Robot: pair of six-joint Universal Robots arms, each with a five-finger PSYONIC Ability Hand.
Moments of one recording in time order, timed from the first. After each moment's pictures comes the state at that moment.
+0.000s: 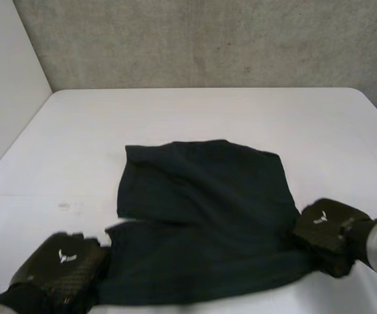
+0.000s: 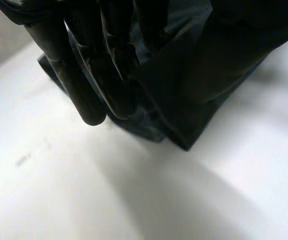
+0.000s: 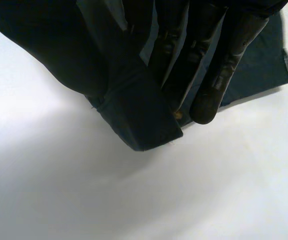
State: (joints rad) left arm 4.18 -1.32 -2.07 2.78 -1.62 3.49; right arm 1.75 -1.51 1.79 0.61 1.23 2.14; left_hand 1.12 1.20 1.19 1.20 0.98; right_hand 0.95 1.18 1.17 1.19 0.96
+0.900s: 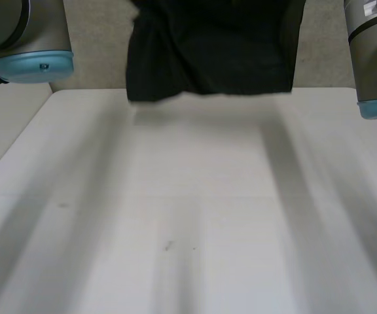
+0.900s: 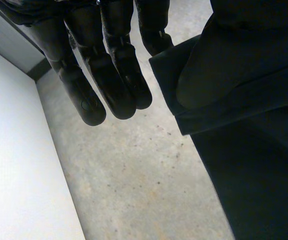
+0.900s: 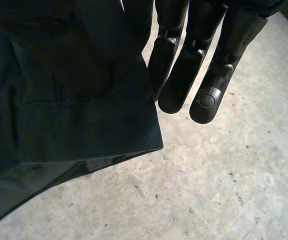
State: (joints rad) left arm 4.20 -1.99 -0.74 3.65 -1.80 3.66; right arm 1.93 -1.17 0.97 -0.51 1.49 2.58; left_hand 1.13 1.20 1.19 1.20 1.00; right_hand 0.97 1.18 1.18 1.19 0.97
